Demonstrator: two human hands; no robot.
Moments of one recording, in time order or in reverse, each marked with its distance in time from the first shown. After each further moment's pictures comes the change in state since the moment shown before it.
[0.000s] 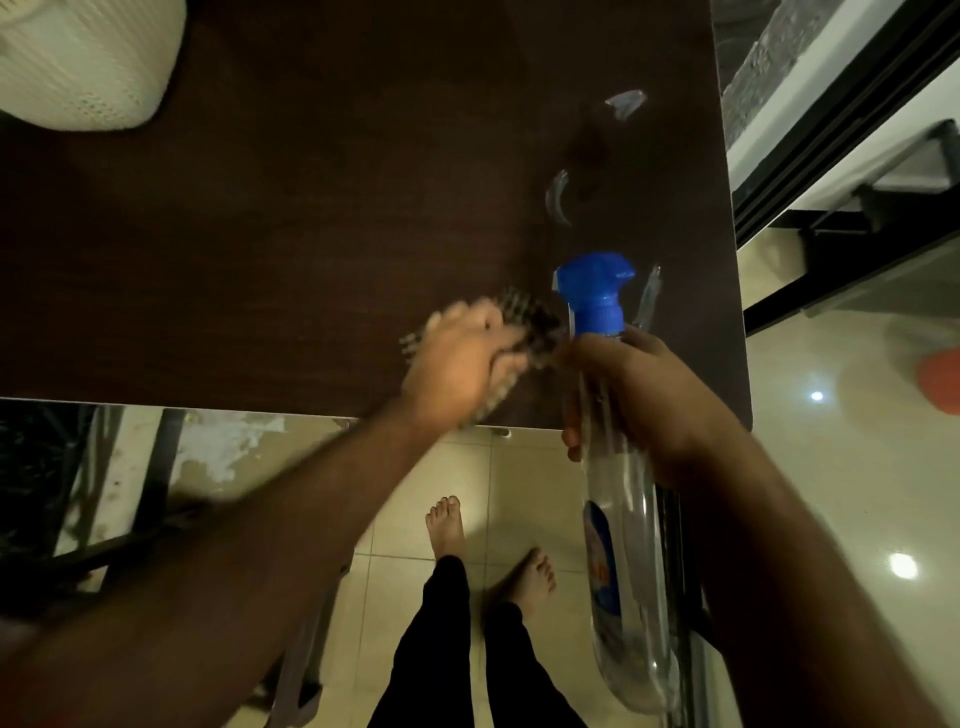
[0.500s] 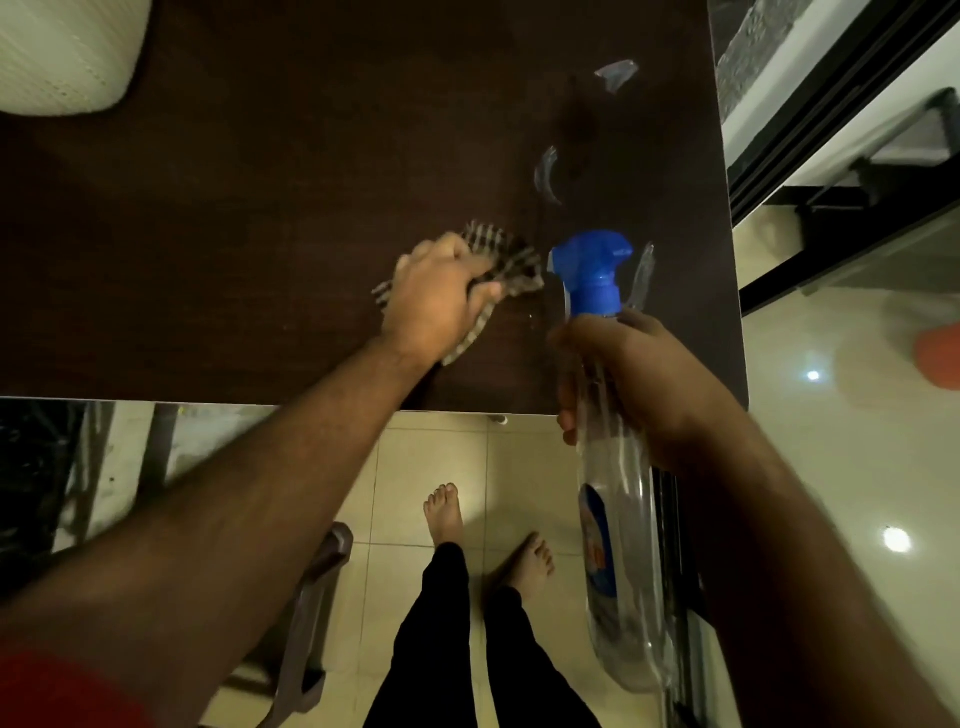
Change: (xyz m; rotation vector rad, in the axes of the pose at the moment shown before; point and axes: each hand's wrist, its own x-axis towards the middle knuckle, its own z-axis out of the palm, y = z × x) left_hand 0.042 -0.017 -0.007 0.020 0.112 -0.068; right_hand 0.004 0.005 -0.007 0.022 0.012 0.001
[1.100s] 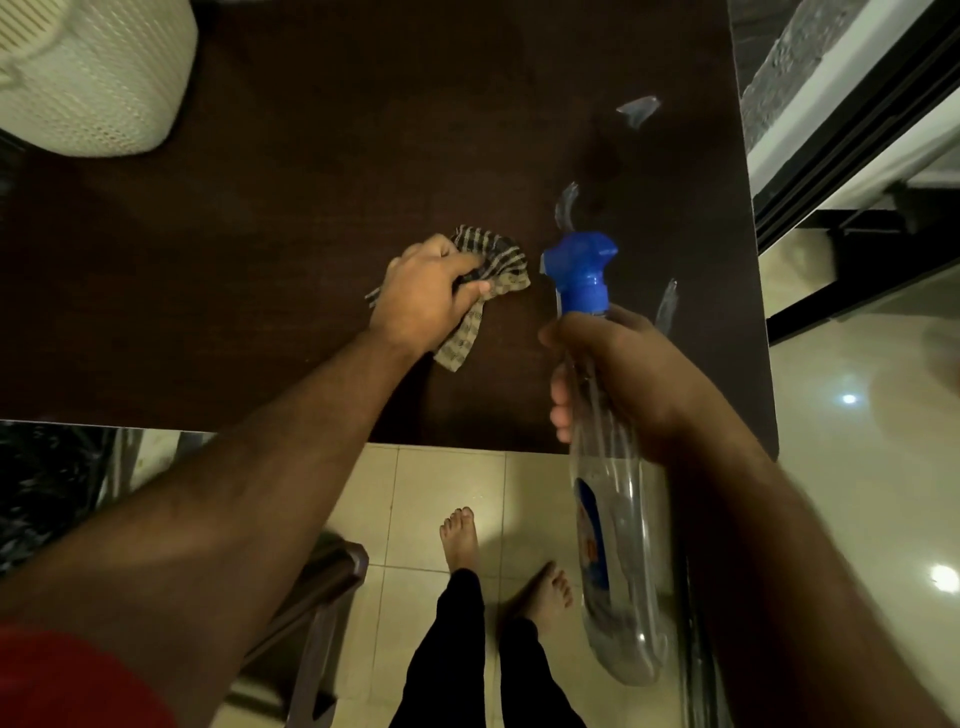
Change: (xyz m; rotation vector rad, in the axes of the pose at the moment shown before) left_hand 0.030 -0.036 -0.015 -0.034 0.015 -0.020; right_hand 0.034 -0.020 0.003 0.003 -0.075 -0.005
